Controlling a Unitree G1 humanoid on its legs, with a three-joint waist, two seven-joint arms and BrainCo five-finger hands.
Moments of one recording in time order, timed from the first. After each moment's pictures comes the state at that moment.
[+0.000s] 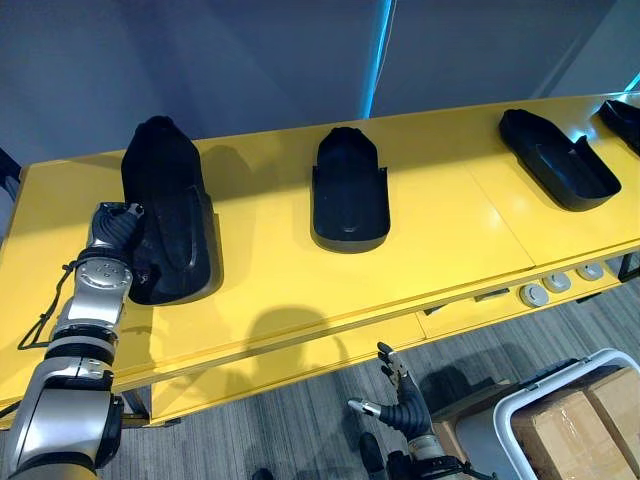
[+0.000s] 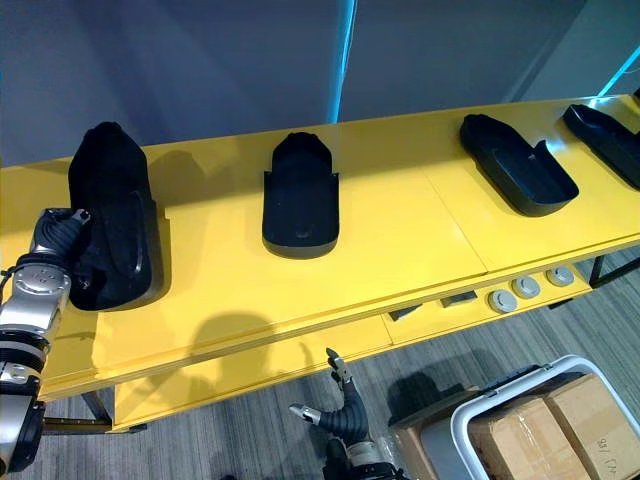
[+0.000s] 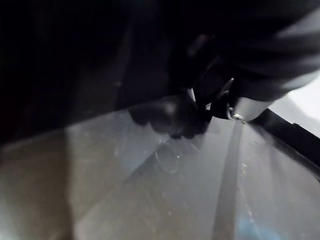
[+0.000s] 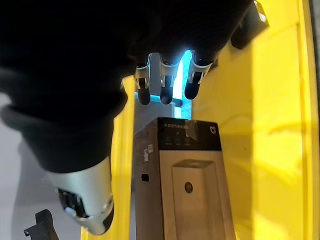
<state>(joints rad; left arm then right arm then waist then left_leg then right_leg) -0.87 0.81 -0.06 0.89 -0.03 0.03 0.19 0.33 -0.05 0.35 -0.11 -0.12 -0.22 -0.15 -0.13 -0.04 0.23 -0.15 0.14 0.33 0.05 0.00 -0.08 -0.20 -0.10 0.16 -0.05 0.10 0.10</state>
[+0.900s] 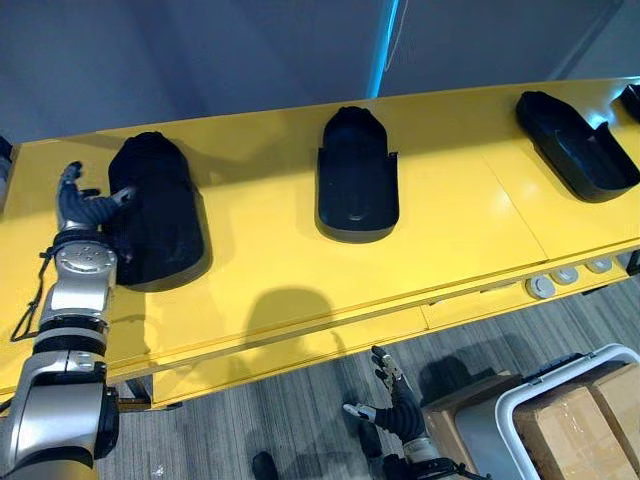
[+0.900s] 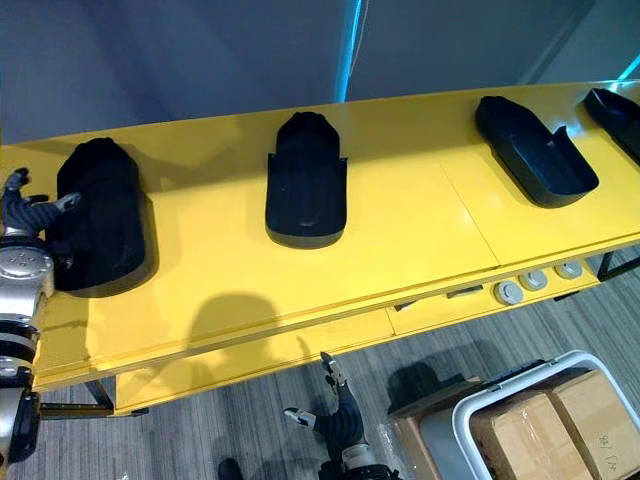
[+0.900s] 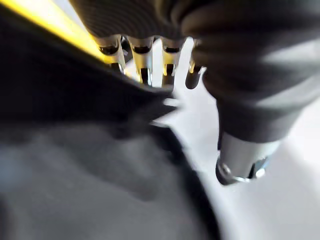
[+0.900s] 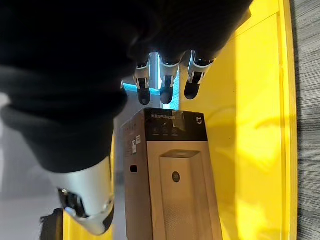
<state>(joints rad) -0.81 0.76 0.05 0.60 -0.16 0.06 0.30 0.32 -0.04 0.35 -0.09 -0.13 -0.21 -0.15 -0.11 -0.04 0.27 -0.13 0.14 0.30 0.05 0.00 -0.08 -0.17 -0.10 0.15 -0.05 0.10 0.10</state>
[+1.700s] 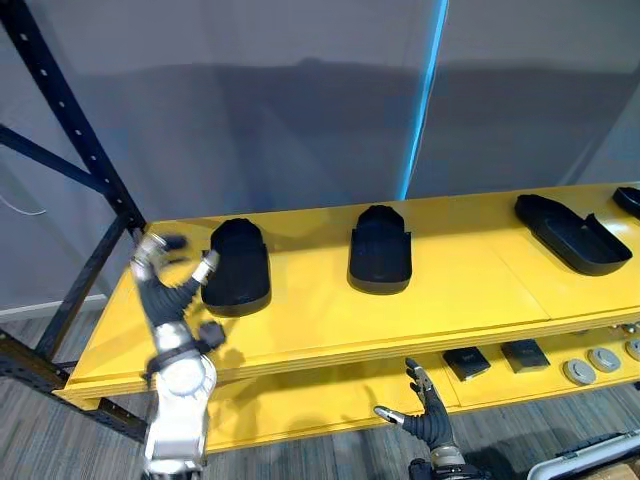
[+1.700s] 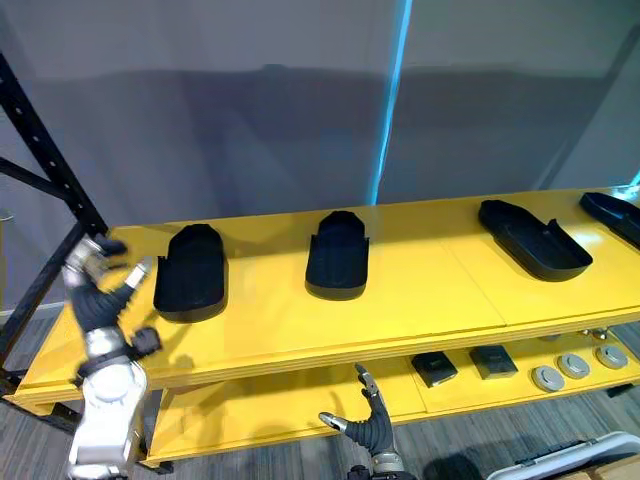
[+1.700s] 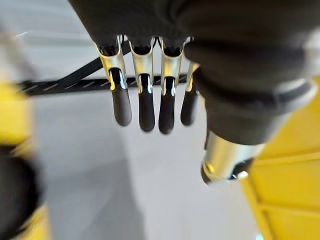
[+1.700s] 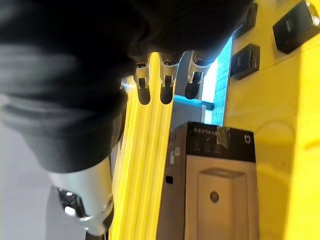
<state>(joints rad) 0.02 0.09 0.00 -0.31 0.14 -0.10 0.45 0.36 -0.02 0.20 -0.01 -0.19 -0.21 -0.15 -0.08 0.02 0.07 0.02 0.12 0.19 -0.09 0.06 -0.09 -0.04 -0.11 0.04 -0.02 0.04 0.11</state>
